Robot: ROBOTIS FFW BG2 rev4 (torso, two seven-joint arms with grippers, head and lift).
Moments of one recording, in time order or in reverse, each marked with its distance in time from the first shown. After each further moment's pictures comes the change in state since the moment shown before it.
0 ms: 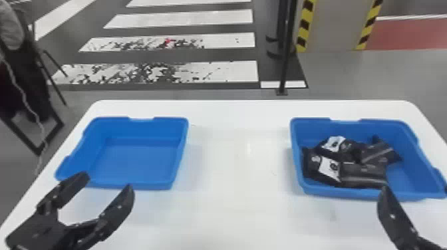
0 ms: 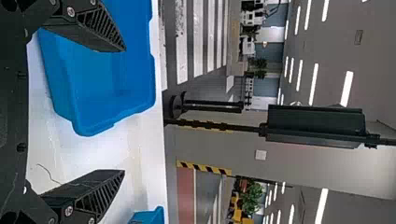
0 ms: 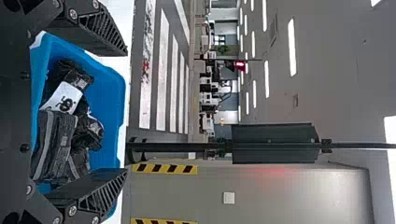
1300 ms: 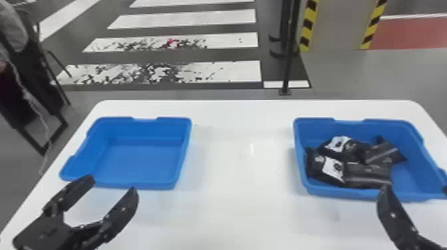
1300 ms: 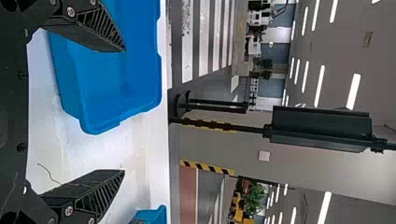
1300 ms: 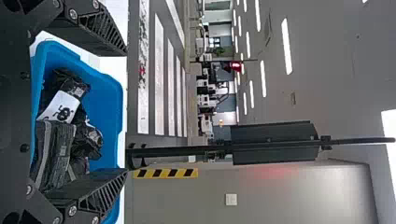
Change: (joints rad) left arm 0.006 0.000 0.003 0.000 0.018 0.022 0.000; right arm -0.009 0.000 0.019 0.011 -0.030 -0.001 0.001
